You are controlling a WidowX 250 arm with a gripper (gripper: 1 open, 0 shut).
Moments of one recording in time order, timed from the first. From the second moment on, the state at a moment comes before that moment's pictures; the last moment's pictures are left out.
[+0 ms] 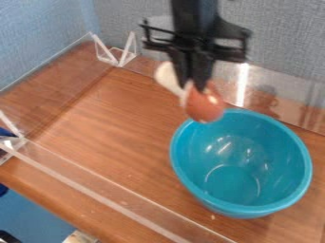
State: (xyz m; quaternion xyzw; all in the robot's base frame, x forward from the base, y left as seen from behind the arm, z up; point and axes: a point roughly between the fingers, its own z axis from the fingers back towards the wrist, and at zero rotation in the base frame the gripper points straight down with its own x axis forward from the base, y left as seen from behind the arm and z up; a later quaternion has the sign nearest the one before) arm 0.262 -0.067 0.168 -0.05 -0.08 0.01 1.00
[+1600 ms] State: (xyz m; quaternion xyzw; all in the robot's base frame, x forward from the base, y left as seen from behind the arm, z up) arm 0.269 -0.082 0.157 -0.05 -0.05 -0.17 0.98
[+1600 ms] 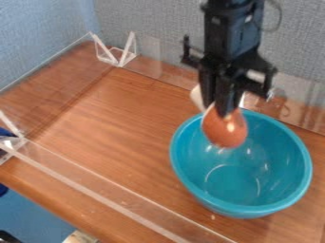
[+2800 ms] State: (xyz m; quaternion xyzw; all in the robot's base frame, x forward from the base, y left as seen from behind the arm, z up) arm 0.275 -0.102 0.099 -0.05 -0.01 -0.34 0.94
